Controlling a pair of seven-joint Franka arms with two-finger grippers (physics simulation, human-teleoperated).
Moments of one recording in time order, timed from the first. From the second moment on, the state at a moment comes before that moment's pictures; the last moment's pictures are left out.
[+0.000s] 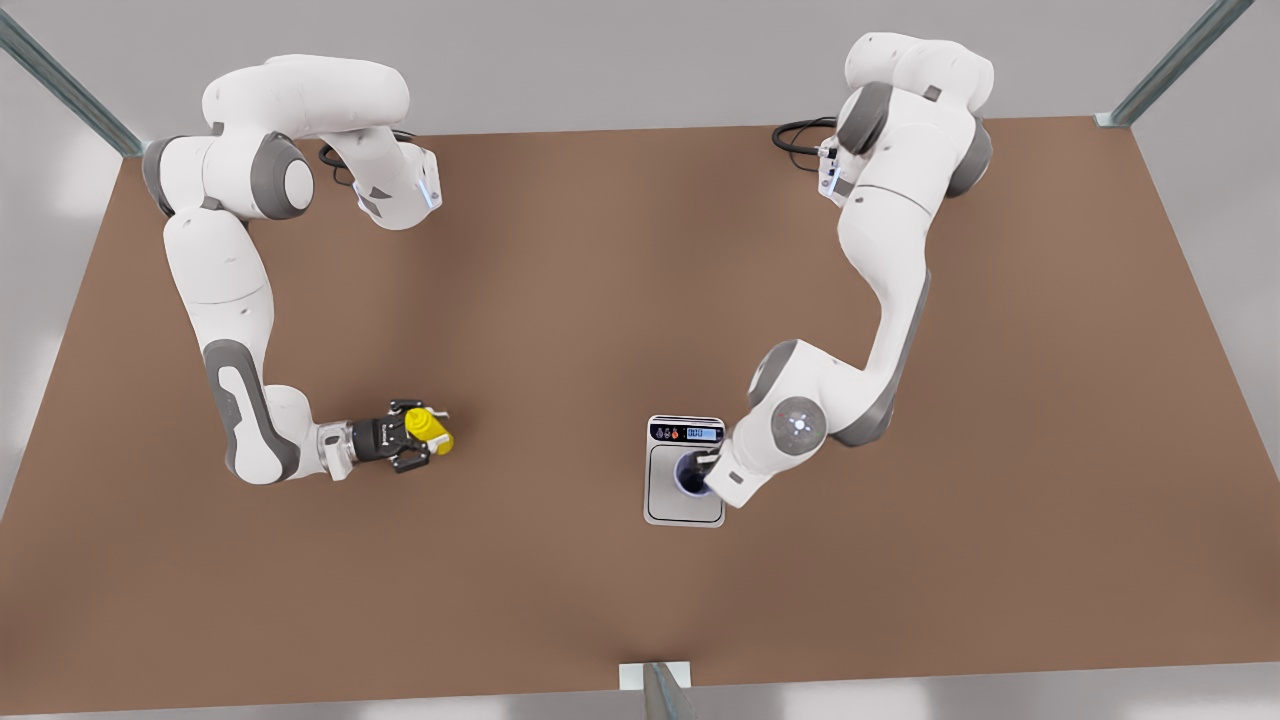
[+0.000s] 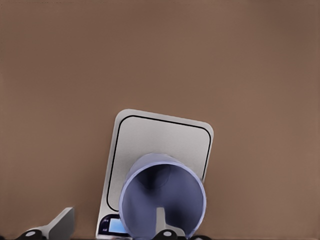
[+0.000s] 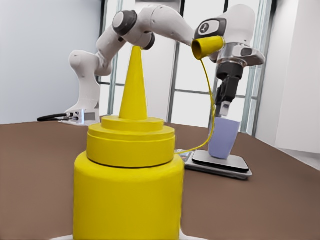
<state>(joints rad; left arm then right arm) -0.36 0.85 -0.20 -1.10 -0.02 1.94 -0.58 -0.16 0.90 0.01 -1.71 1.24 1.48 -2.75</state>
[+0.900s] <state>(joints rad) -0.09 0.34 -0.17 -1.34 0.12 1.56 -0.25 0.27 0.73 -0.02 -1.43 0.90 1.79 -2.36</state>
